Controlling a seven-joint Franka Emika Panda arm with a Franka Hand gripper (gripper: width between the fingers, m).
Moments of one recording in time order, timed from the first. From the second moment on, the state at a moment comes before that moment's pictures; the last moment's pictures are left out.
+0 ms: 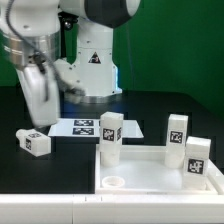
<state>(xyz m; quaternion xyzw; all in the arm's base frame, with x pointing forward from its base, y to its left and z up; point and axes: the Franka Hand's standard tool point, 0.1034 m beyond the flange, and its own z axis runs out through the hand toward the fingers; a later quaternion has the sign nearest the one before) 0.460 -0.125 0.072 0.84 -0.52 -0.12 0.08</state>
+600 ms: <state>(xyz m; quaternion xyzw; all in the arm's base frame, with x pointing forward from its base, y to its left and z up) 0.455 -0.117 0.076 0.95 -0.27 -0.13 0.04</state>
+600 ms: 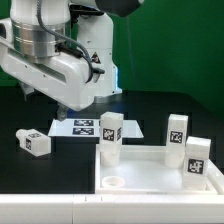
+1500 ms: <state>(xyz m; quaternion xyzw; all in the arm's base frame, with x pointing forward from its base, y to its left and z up) 0.446 -0.140 0.070 0.97 0.18 -0.16 0.03</state>
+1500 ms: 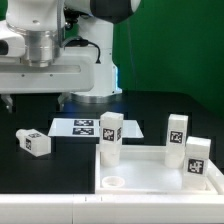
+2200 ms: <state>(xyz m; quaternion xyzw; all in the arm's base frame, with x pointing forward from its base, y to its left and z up) 0.452 -0.139 0.070 0.95 0.13 -0.26 0.05</state>
